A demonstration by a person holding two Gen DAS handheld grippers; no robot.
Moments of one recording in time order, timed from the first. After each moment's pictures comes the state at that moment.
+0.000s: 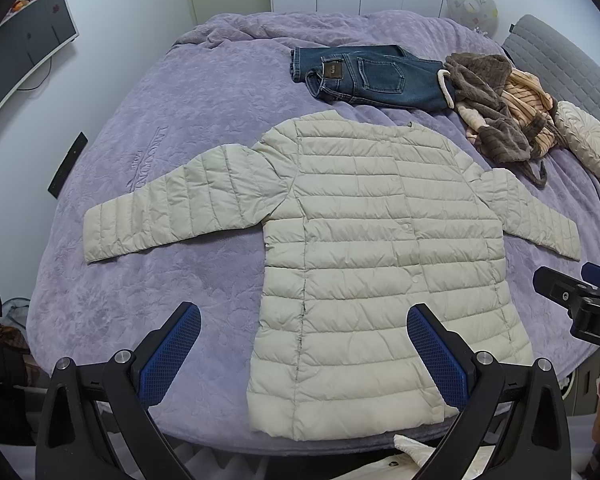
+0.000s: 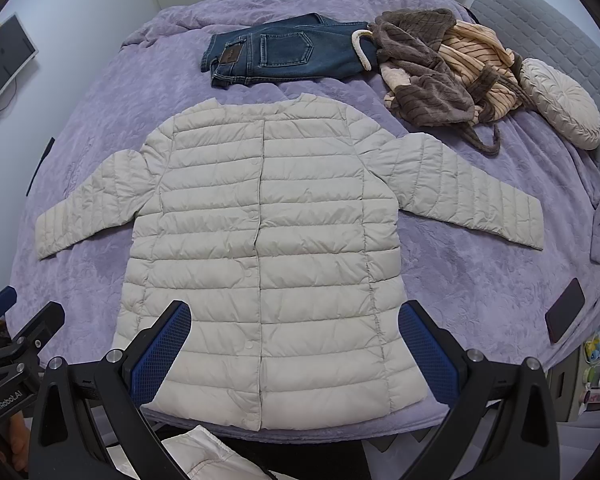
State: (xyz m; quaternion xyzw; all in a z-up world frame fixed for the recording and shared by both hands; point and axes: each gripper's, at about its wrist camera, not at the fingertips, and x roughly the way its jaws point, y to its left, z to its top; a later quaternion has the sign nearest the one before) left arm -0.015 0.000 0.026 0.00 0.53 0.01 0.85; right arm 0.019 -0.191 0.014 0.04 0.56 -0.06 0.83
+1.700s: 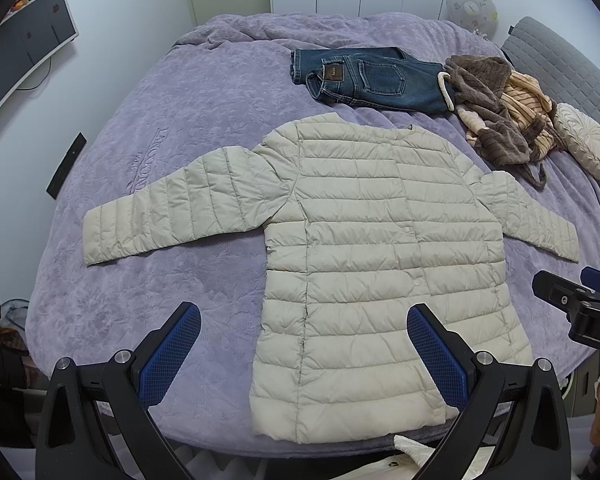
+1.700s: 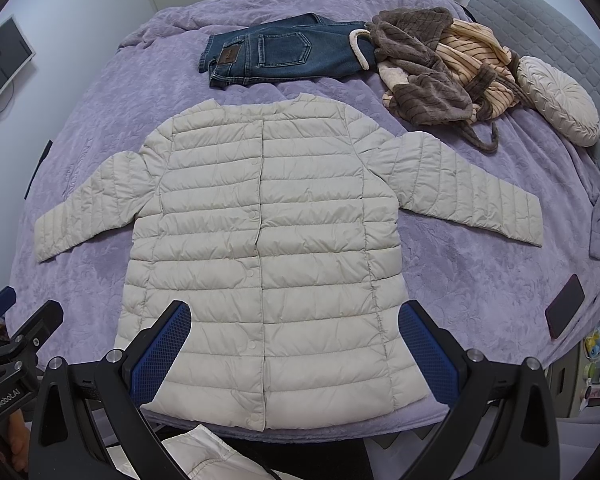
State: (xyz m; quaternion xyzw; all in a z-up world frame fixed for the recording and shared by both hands) left arm -0.010 0.002 0.031 0.00 0.53 0.00 0.85; right arm 0.019 -0.188 0.014 0.04 0.56 -0.06 0.83
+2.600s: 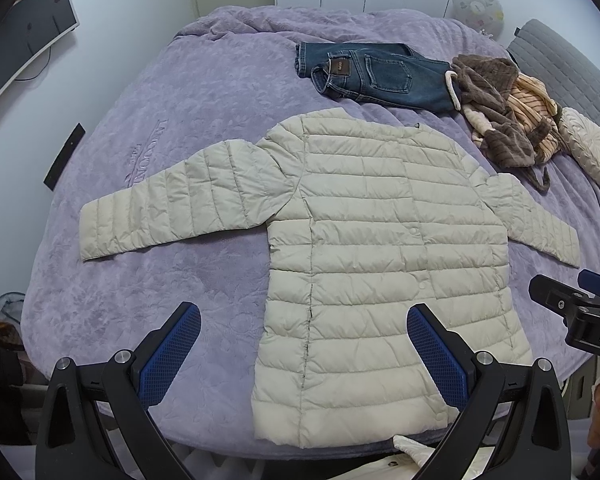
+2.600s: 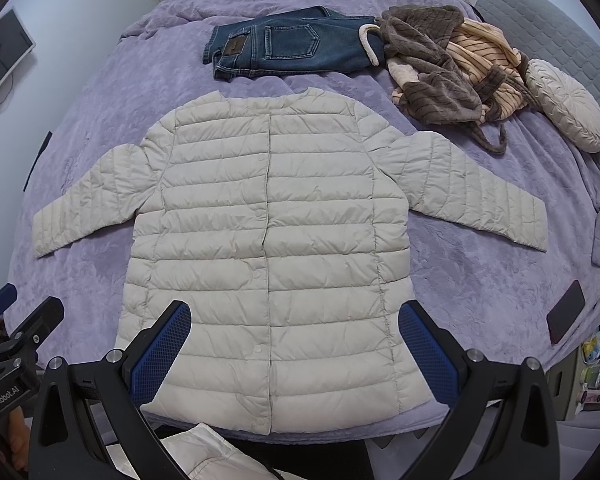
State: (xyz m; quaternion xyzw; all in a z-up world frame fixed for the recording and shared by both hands) left arm -0.003 0.009 0.018 -0.01 0.53 0.00 0.85; right arm 0.033 -0.178 0.005 0.03 0.57 -0.06 0.82
